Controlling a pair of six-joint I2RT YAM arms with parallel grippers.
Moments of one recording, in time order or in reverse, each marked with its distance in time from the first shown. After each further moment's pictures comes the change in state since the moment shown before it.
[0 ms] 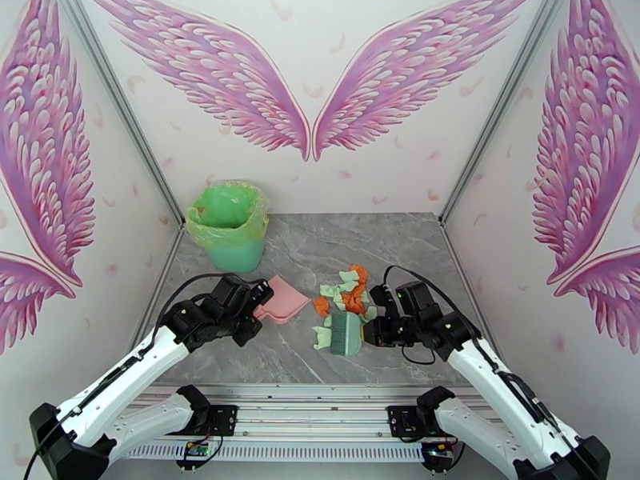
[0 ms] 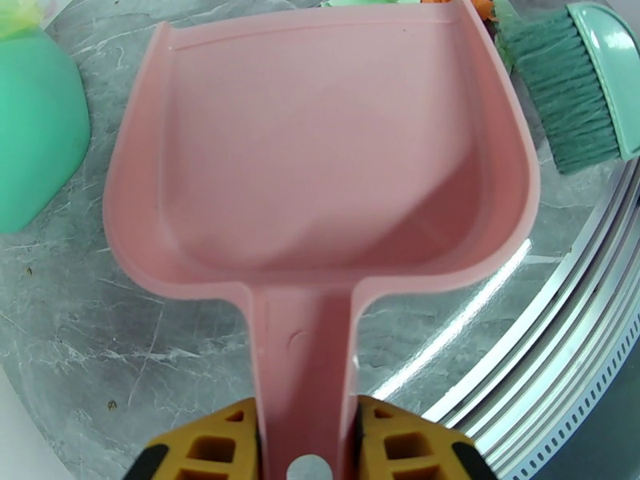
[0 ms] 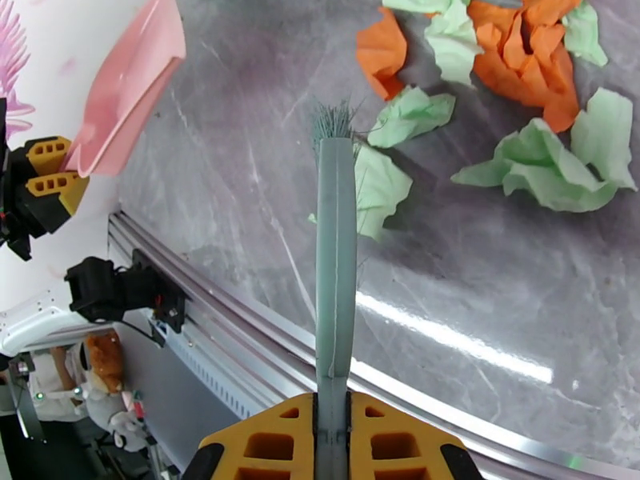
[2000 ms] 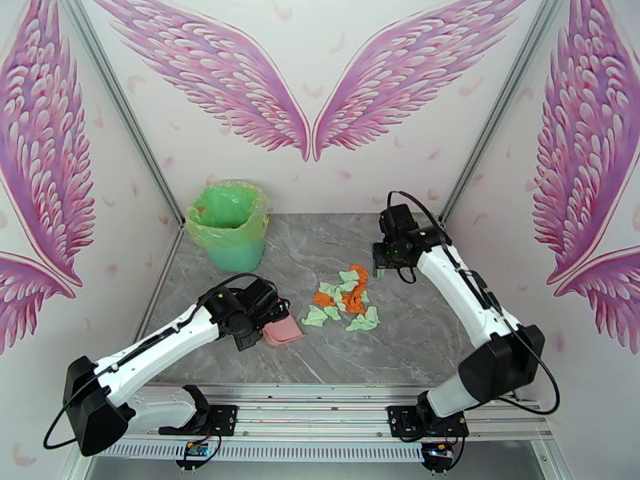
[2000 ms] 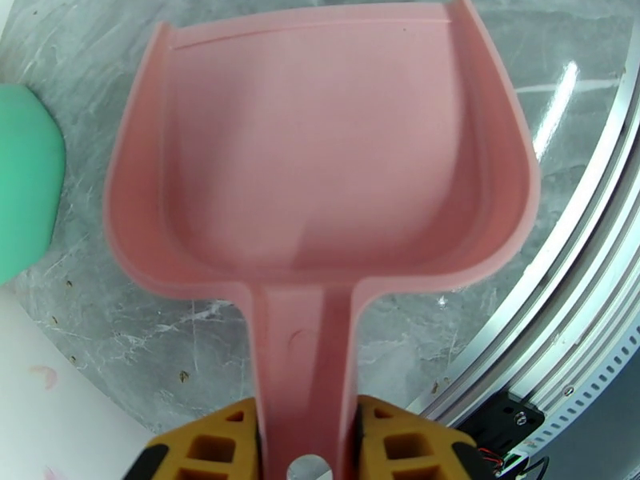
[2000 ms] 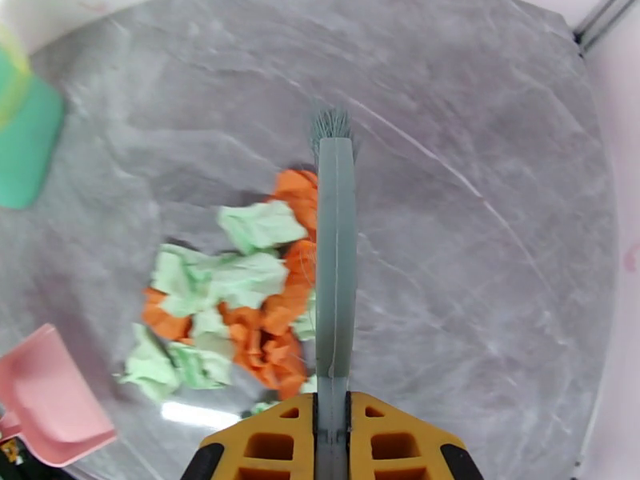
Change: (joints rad) left arm -0.123 0.279 0.115 -0.222 -0.189 0.253; right arm -0.126 0.711 0.864 -0.241 0.729 -0.233
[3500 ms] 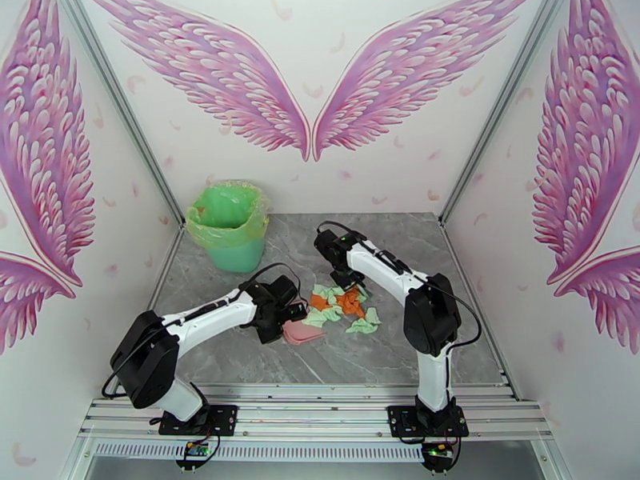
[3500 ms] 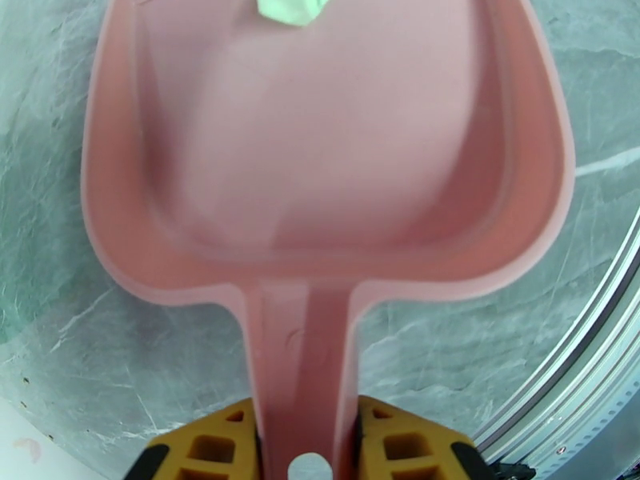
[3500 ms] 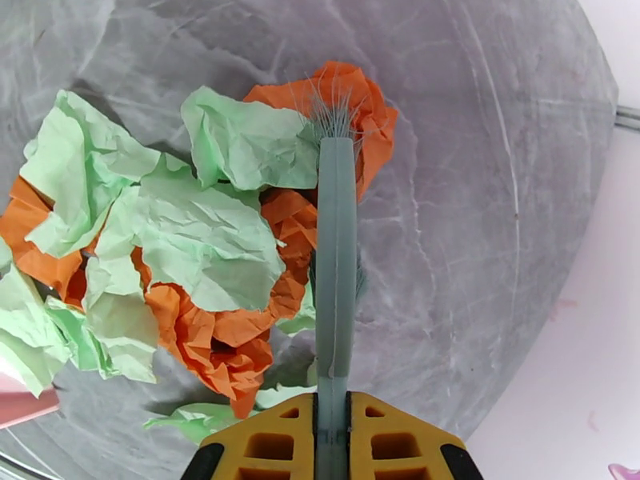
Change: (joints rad) left arm 0.010 0.307 0.000 0.249 0.123 0.052; right arm 0.325 0.380 0.126 -0.148 0.241 -0.138
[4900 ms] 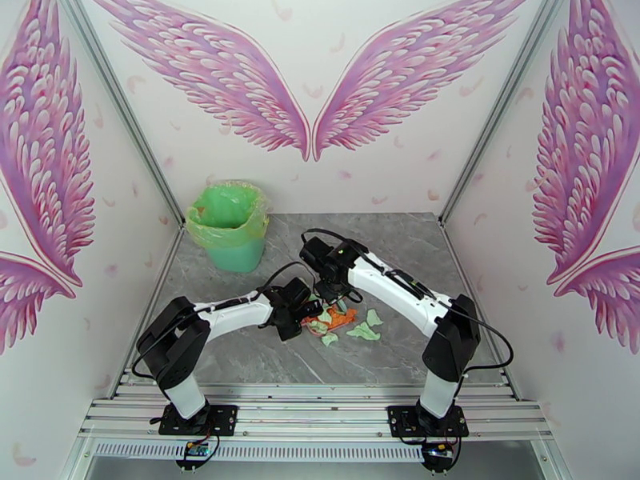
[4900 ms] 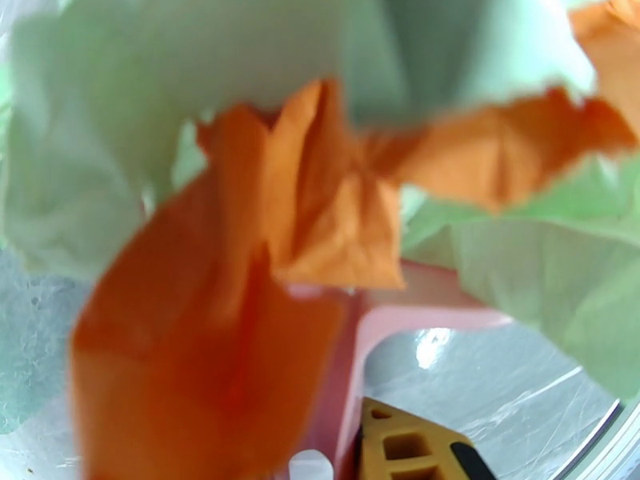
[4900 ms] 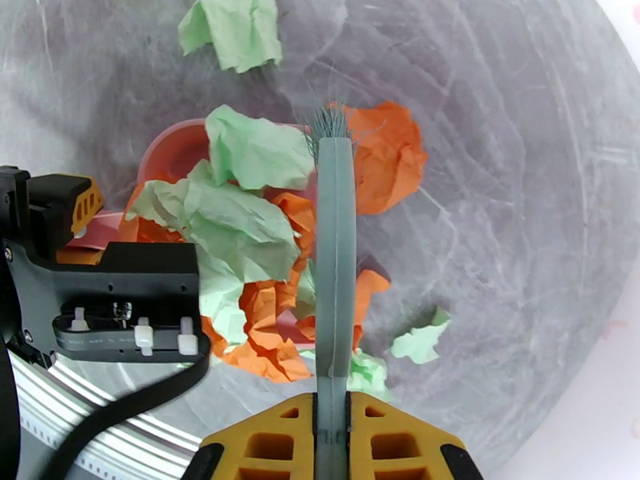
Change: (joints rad) left arm -0.031 0.137 -0.017 0.316 0.072 -0.034; right arm 0.171 -0.190 0.000 -0.077 -0.148 0.124
